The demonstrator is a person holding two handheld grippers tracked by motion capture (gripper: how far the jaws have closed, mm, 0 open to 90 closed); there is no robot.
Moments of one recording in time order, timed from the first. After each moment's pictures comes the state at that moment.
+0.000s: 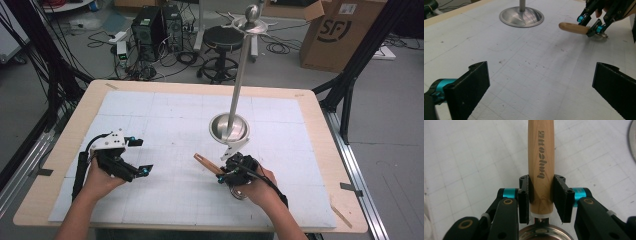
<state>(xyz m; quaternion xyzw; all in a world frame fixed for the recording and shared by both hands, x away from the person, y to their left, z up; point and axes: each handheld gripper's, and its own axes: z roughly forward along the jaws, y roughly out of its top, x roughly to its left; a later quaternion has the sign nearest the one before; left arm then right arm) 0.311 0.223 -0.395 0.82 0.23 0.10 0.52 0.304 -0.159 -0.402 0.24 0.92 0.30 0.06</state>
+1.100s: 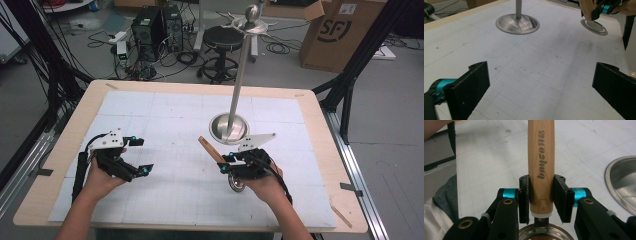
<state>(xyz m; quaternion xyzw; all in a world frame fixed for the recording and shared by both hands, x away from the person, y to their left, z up) 0.310 0.223 -0.392 0.80 0.22 0.09 0.54 0.300 -0.186 -0.372 0.22 0.86 0.46 0.06</state>
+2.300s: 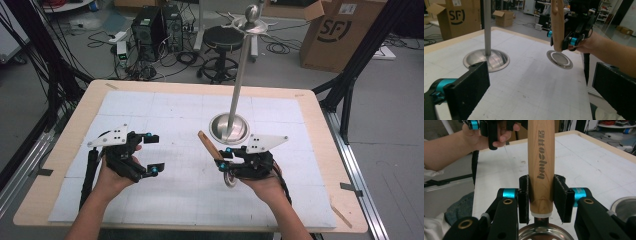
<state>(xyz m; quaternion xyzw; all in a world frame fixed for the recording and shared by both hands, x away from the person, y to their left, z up) 0.300 0.188 -0.365 0.74 0.17 0.04 0.65 0.291 -0.189 -0.359 0.16 0.81 0.56 0.07</state>
